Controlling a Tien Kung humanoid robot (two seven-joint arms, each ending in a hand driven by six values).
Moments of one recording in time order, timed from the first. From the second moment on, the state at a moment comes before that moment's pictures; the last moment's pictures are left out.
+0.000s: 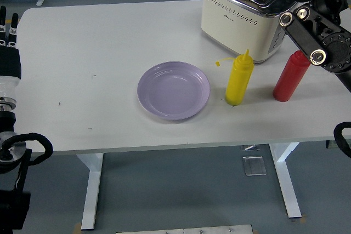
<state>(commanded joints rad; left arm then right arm) -0.18 0.09 -1.58 -1.54 0.35 0.11 -0.32 1.10 -0.17 0.97 0.77 -1.71 -0.34 -0.17</state>
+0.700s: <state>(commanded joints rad) -0.11 0.06 -1.65 -1.56 0.35 0.10 -0.32 1.12 -0.14 0.97 0.64 -1.72 -0.35 -0.15</state>
